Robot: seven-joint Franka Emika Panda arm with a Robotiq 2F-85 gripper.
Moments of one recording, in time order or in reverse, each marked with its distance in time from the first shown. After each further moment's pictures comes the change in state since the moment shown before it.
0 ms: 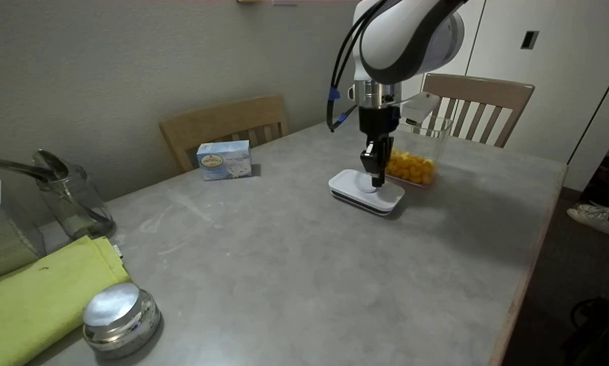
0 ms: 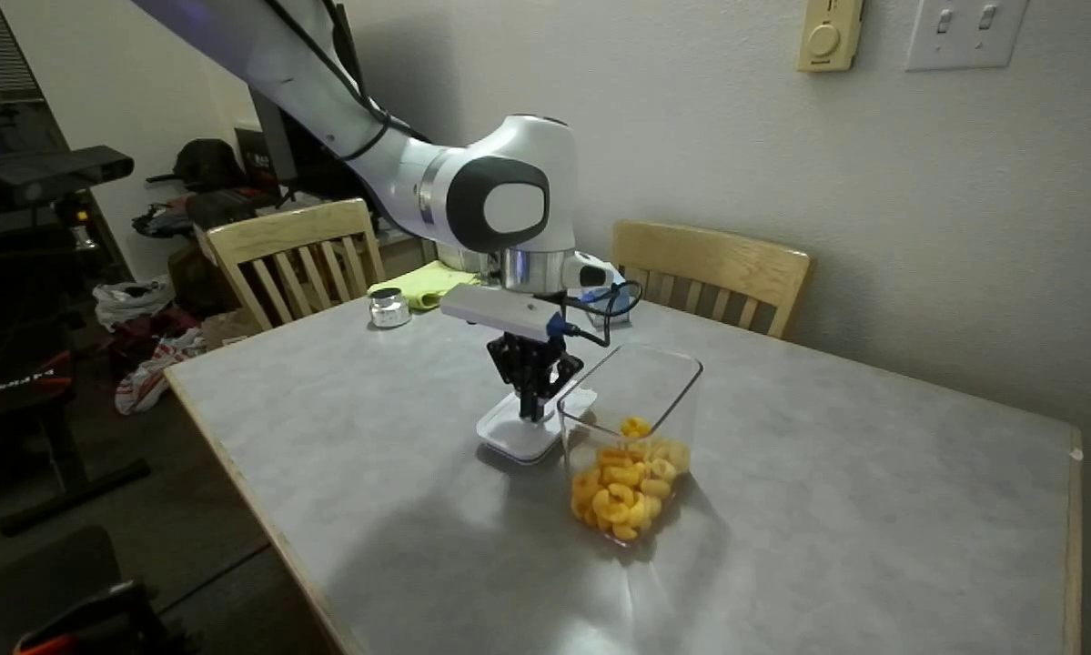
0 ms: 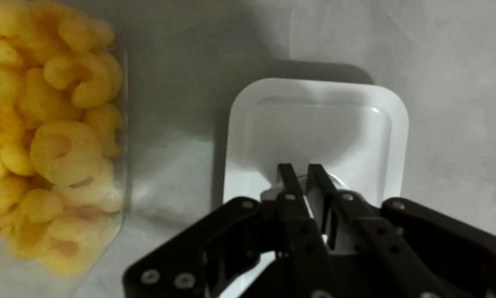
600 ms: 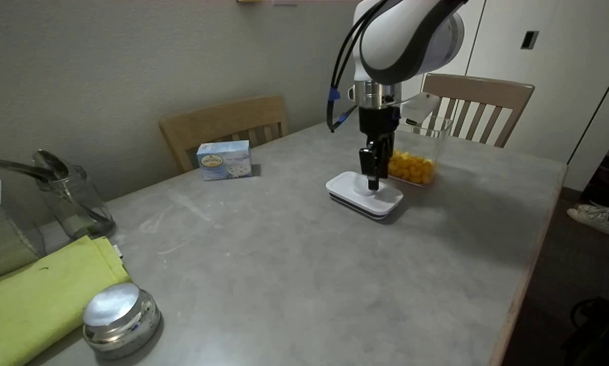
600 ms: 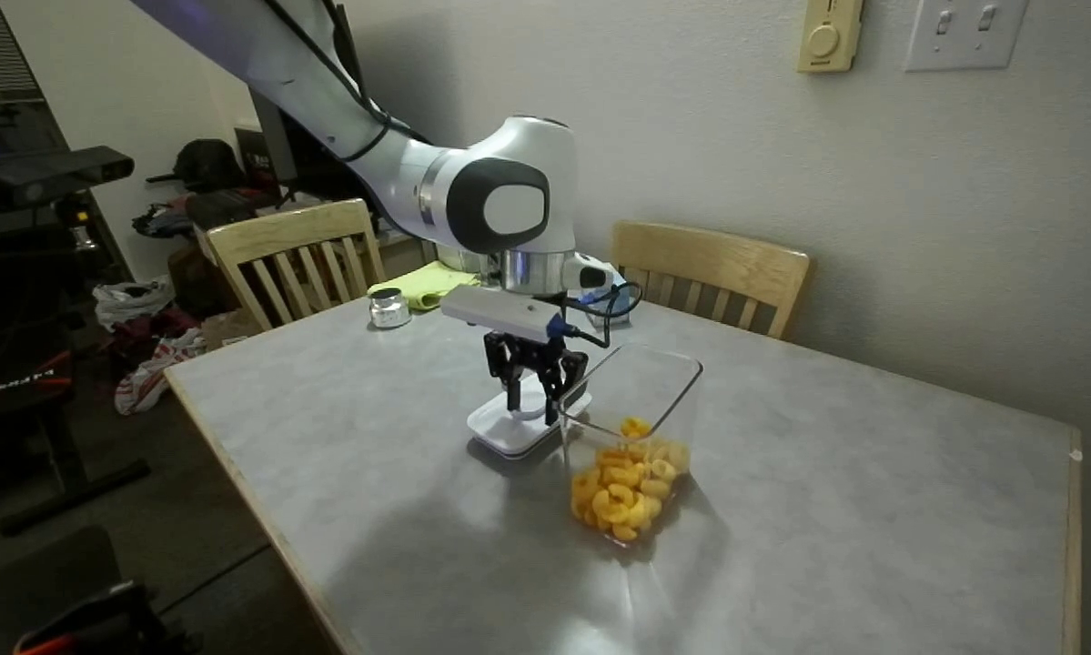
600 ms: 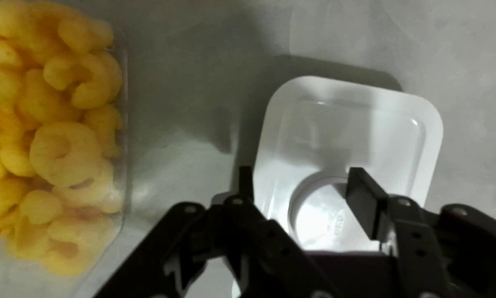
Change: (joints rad) arm 0.000 0.001 0.000 0.000 0.000 0.000 0.000
